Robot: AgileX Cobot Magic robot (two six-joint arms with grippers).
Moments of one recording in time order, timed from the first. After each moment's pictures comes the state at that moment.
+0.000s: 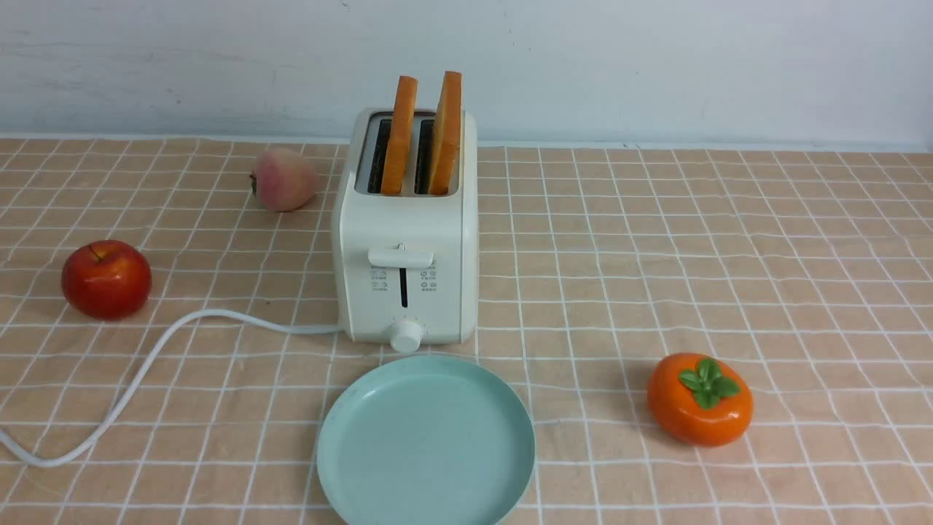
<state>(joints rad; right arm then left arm) -0.02 -0.01 0.02 0.15 0.39 -0.08 -0.13 -0.01 0.03 -0.05 0.39 -0.25</state>
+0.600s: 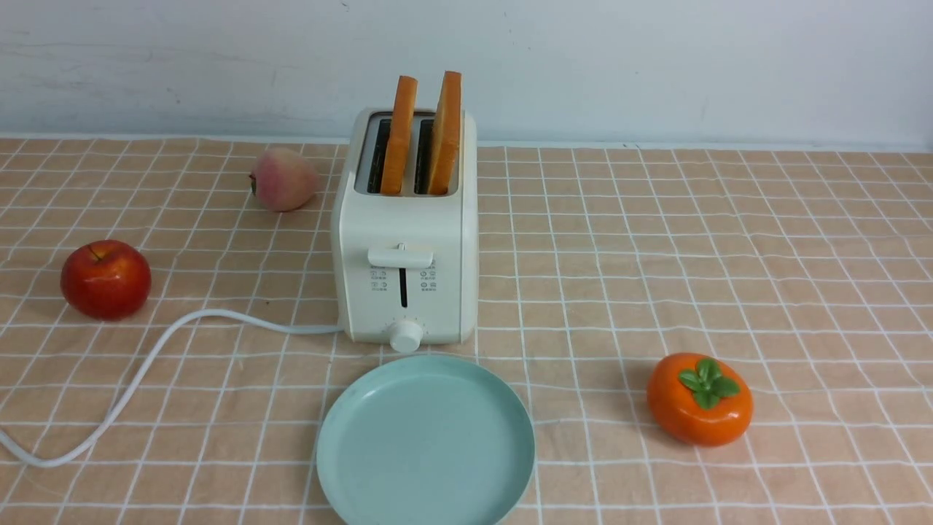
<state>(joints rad) -0.02 -0.01 0.02 0.15 0.39 -0.08 -0.13 -0.01 0.03 -0.03 0.38 -0.25</state>
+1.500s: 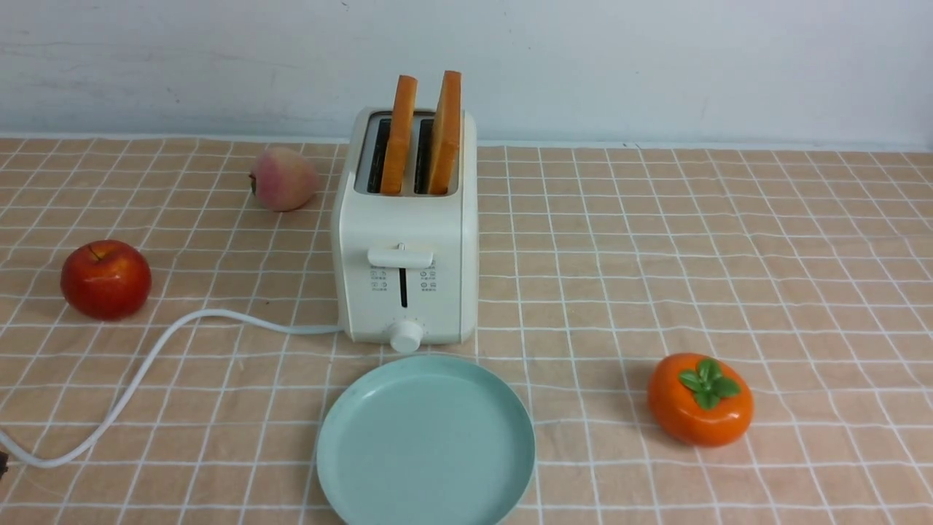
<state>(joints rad) -0.02 -0.01 0.02 0.72 0.06 0.04 -0.13 -0.01 0.03 -0.34 -0.10 -0.55</state>
